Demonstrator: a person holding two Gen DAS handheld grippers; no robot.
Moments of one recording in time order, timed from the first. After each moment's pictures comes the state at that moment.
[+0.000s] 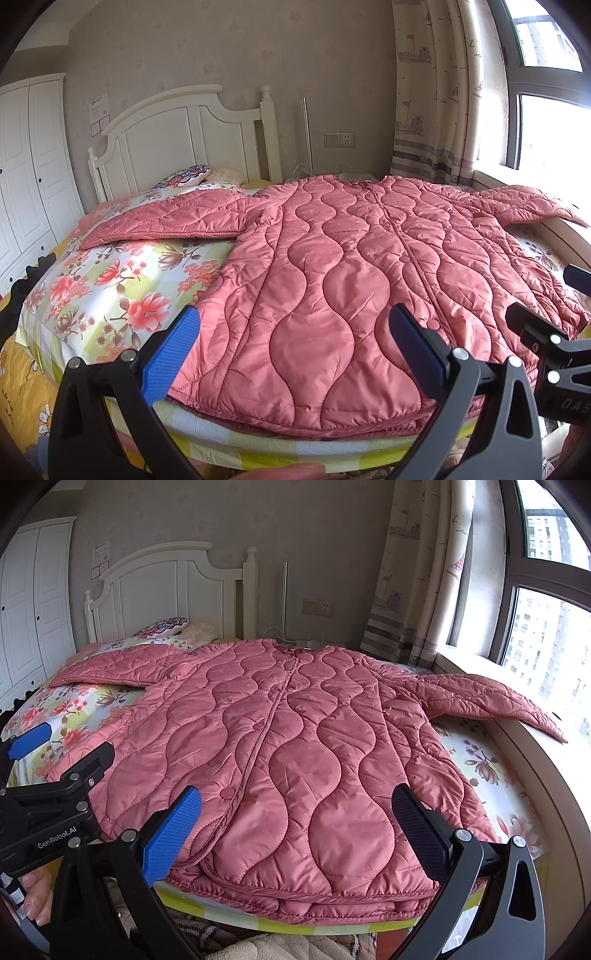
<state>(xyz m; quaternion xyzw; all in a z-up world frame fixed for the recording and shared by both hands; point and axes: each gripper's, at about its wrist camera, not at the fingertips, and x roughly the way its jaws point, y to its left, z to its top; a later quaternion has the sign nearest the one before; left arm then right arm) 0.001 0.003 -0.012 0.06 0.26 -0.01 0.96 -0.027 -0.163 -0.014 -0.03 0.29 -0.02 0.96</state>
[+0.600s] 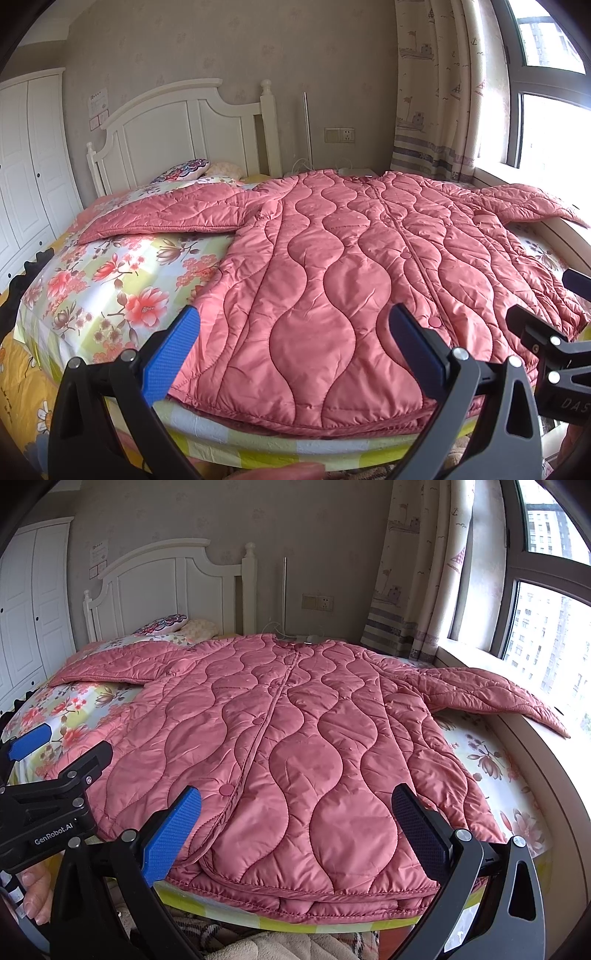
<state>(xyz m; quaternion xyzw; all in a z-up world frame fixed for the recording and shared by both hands) -0.001 0.004 -0.016 0.06 0.26 -0.01 0.96 -0.025 -0.163 -0.017 -0.02 0.30 -0.02 0.95</state>
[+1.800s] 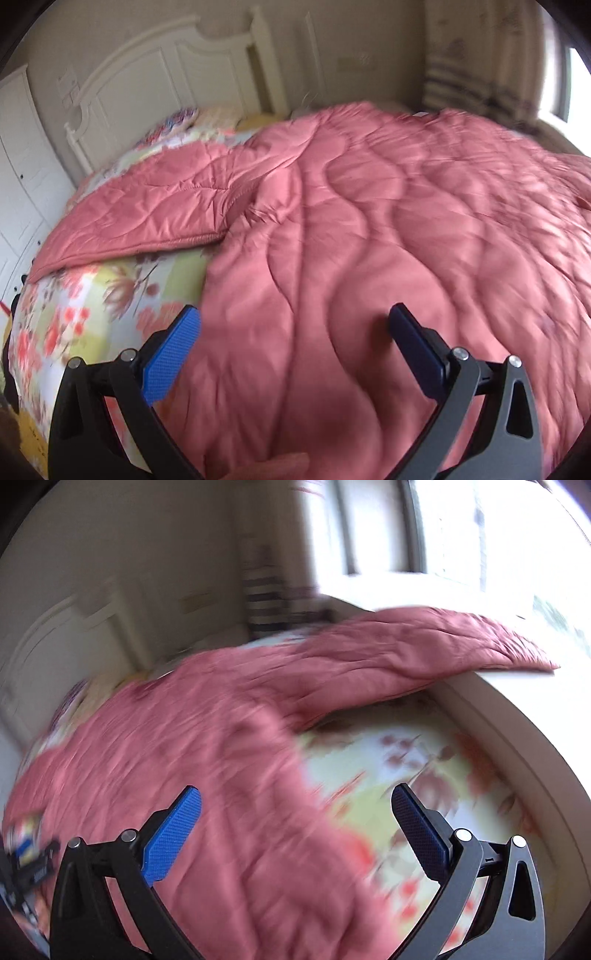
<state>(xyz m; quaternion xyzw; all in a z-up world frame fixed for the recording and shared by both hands) 0.234 0.014 -0.059 0.09 0.42 0.02 0.90 0.134 -0.420 -0.025 0.22 0.35 -0.18 0.89</state>
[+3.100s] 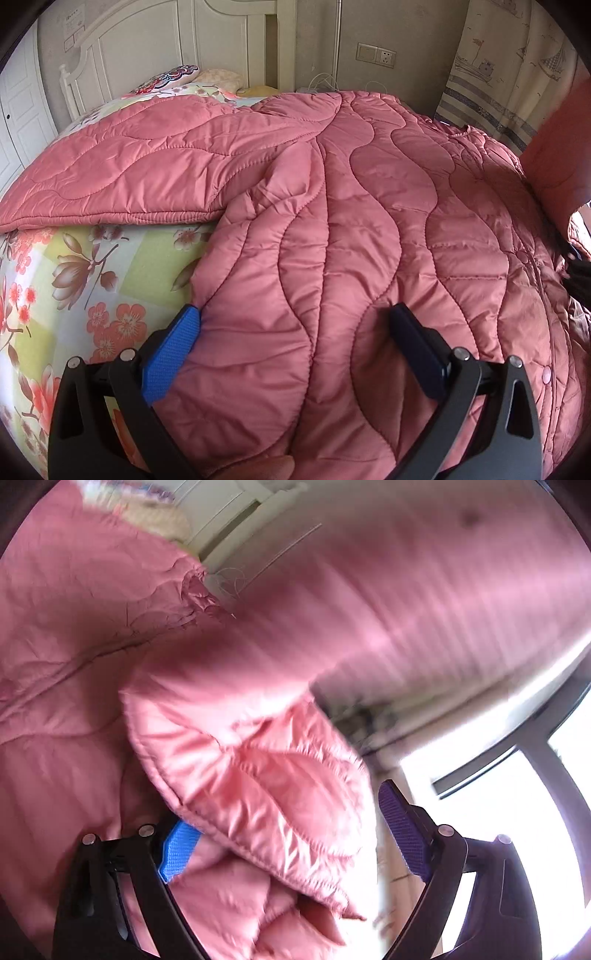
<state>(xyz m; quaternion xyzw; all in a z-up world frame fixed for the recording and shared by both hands) 0.265 0.044 -0.074 -0.01 0.45 0.00 0.89 0.296 -0.275 -0.058 -0.33 0.32 -0.10 0.88</state>
